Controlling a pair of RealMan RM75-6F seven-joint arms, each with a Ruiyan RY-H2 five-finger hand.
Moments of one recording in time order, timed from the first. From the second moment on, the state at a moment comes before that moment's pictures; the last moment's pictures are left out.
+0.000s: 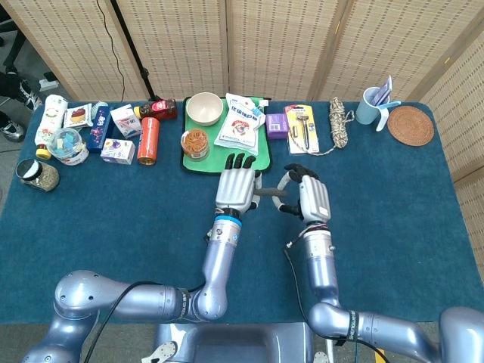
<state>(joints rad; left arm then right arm) -1.29 -1.97 -0.62 -1.43 0.40 1.34 0.87 0.69 -1.75 0.48 -1.64 -0.82 1.31 -0.29</state>
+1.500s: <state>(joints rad) -1.26 -1.93 -0.57 -1.45 0.44 1.32 0.88 0.67 -1.70 0.47 -1.69 -0.77 1.30 -0.31</state>
